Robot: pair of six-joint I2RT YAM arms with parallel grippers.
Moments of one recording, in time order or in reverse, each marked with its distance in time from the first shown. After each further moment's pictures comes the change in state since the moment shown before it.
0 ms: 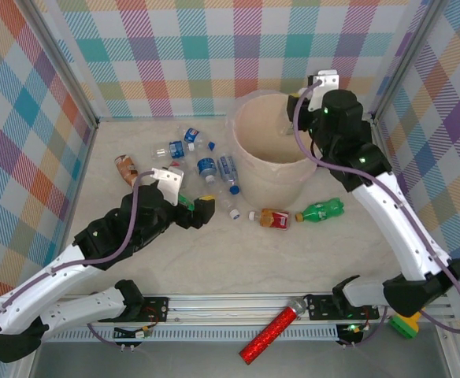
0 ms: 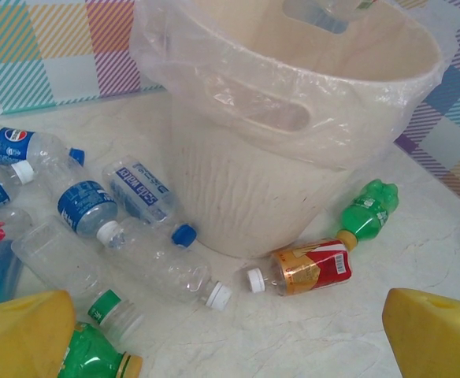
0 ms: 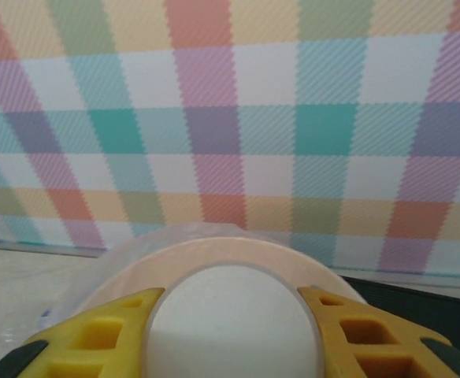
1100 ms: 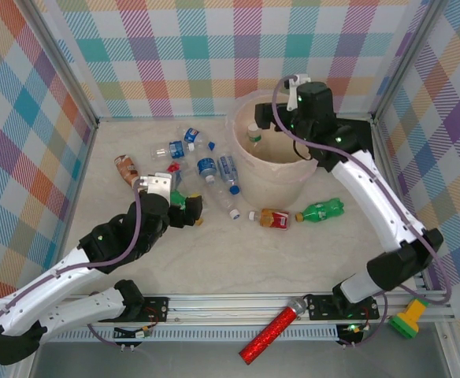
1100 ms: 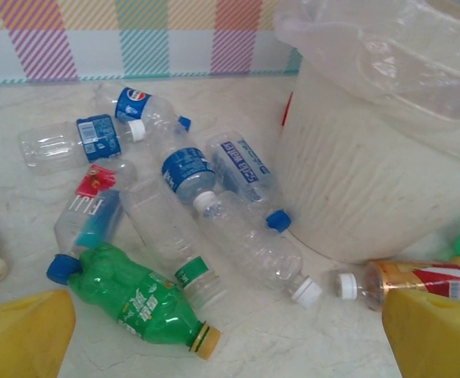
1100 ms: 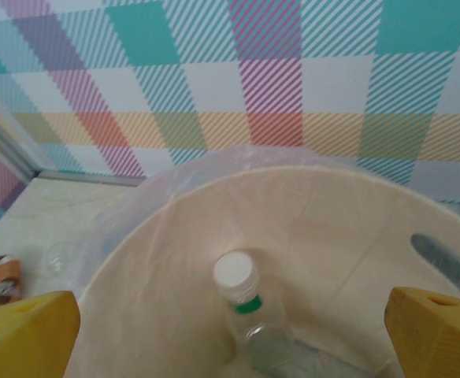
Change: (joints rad) left arm 0.000 -0.021 -0.092 -0.051 -0.273 -0.131; right arm 0.010 0.150 0.087 -0.134 -0.182 0.116
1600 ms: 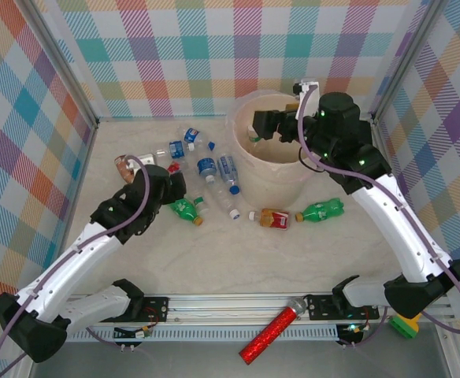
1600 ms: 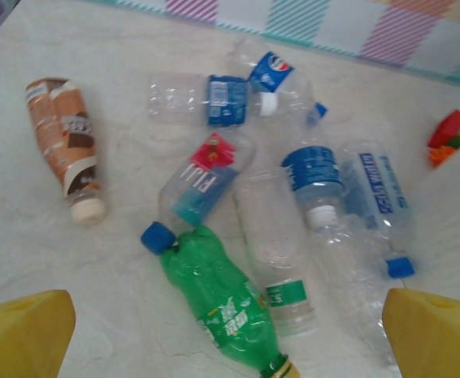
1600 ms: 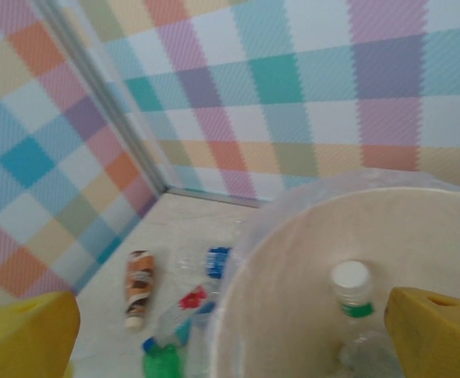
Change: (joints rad) left arm 0.360 0.204 0.093 -0.089 0.066 -0.161; right arm 0.029 -0.180 -0.094 0.099 -0.246 0.061
